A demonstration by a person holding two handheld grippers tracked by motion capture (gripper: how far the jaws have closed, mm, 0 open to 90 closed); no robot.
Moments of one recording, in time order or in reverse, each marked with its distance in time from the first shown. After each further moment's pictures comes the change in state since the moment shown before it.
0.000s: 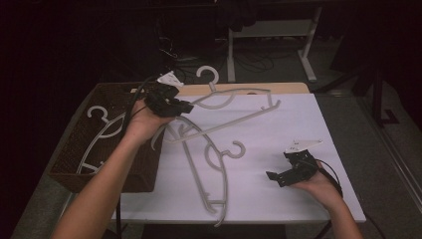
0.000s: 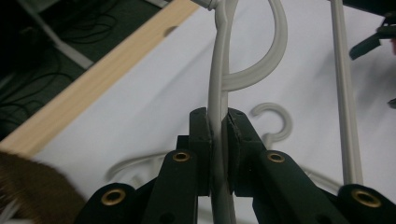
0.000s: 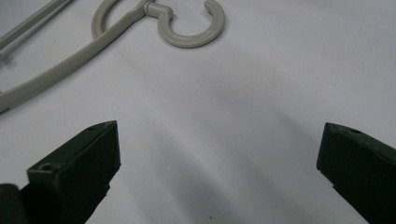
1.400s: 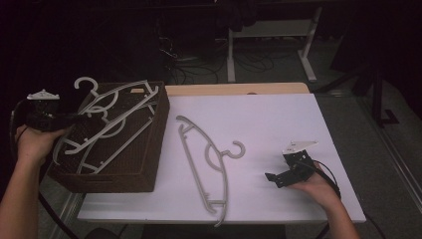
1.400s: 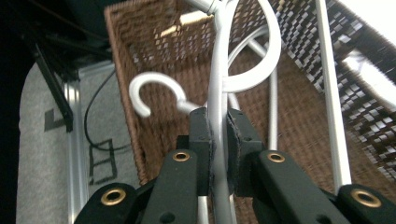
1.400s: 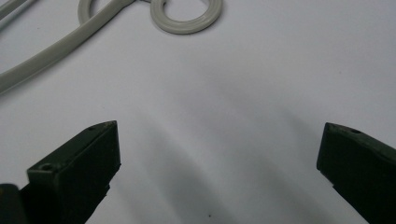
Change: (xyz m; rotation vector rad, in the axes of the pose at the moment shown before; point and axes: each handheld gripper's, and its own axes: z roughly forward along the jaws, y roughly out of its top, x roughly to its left) left arm 0.149 -0.203 -0.123 0.055 0.348 -0.410; right arm 0.001 -0.002 0.008 0.040 -0.021 0.000
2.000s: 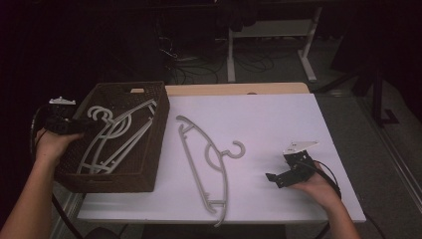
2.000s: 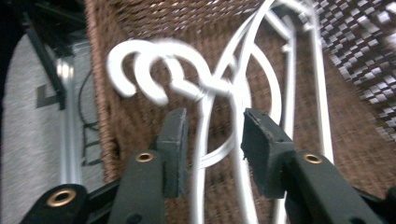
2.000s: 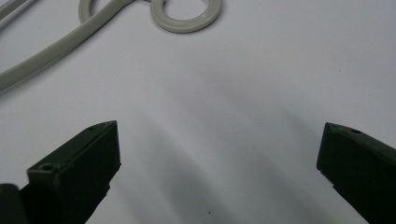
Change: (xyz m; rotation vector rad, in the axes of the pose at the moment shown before) left arm -0.006 -0.008 0.034 0.032 -0.011 -0.058; right arm 0.000 -0.001 -0.001 -0.004 0.002 0.002
